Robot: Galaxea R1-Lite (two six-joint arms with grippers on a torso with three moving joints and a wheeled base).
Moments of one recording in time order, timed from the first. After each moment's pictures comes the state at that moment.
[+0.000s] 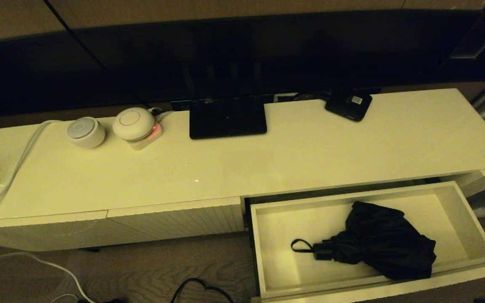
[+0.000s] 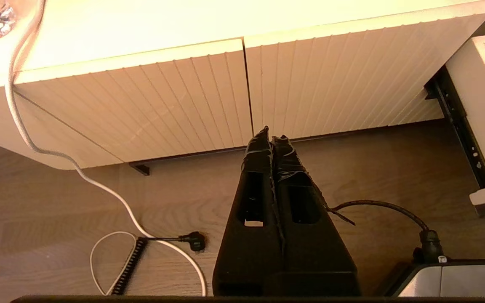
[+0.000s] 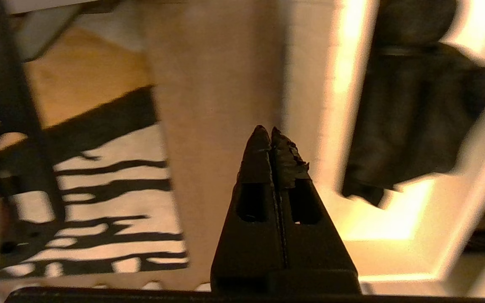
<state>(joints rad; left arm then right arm) 0.00 0.00 0.00 0.00 -0.01 0.05 0.51 1.06 -0.43 0.33 -0.10 -1.18</state>
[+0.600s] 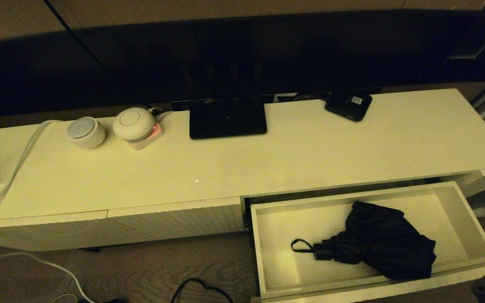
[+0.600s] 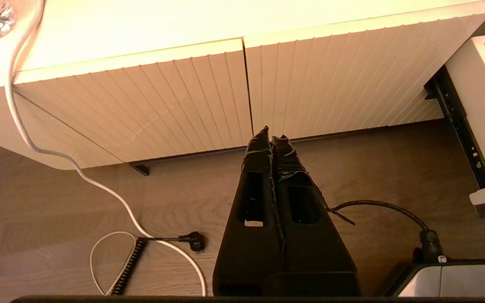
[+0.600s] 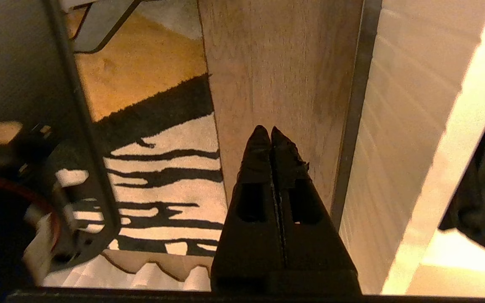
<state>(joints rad) 0.00 0.00 0.00 0.00 -0.01 0.05 0.48 1.27 -0.30 0.18 -0.08 -1.12</state>
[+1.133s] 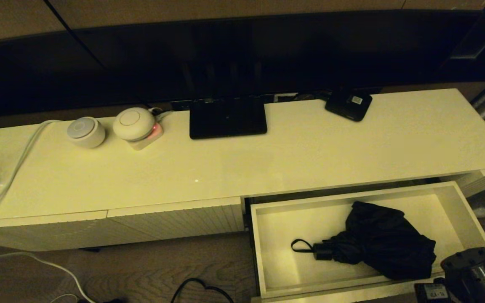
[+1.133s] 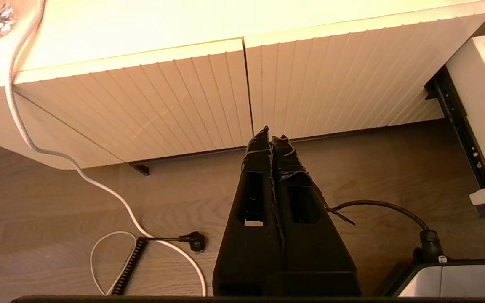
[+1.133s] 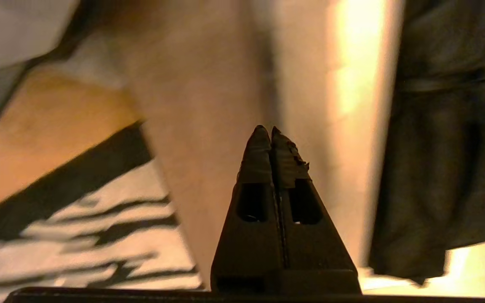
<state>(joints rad) 0.00 0.00 0.00 0.00 -0.01 0.05 0.45 1.49 -0.22 -0.32 -0.08 -1.12</state>
